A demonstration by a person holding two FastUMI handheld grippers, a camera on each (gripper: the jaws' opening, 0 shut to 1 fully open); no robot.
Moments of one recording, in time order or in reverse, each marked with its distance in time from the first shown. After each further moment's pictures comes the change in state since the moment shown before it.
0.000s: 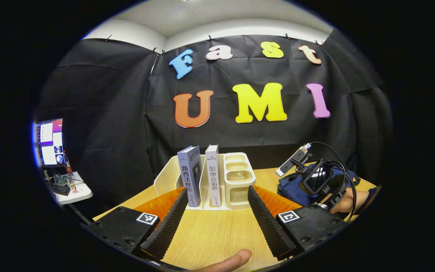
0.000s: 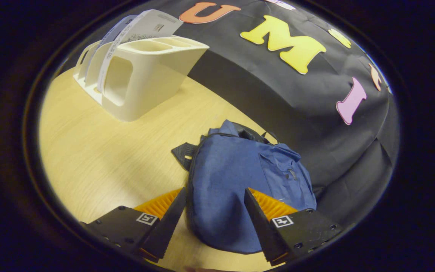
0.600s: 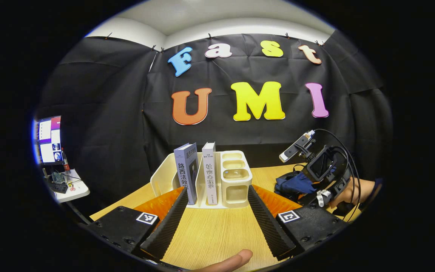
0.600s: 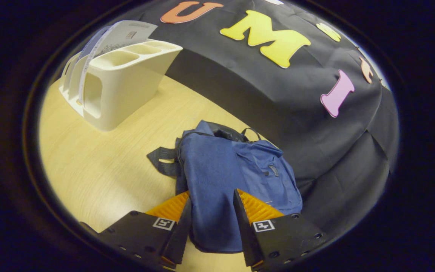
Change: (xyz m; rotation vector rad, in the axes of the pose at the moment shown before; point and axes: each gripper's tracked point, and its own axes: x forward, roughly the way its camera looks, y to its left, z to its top) left arm 0.001 -0.008 -0.005 -0.024 0.017 -0.022; right arm -0.012 -0.043 0.011 0.077 0.043 -0.058
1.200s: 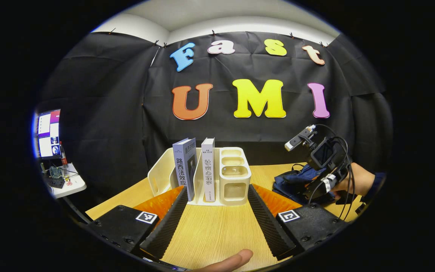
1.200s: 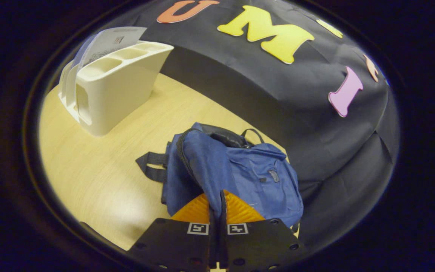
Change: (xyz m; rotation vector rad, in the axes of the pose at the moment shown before) left arm 0.005 0.000 -0.005 -0.023 0.021 -0.001; right arm 0.011 -0.035 0.022 -0.003 -0.013 0.051
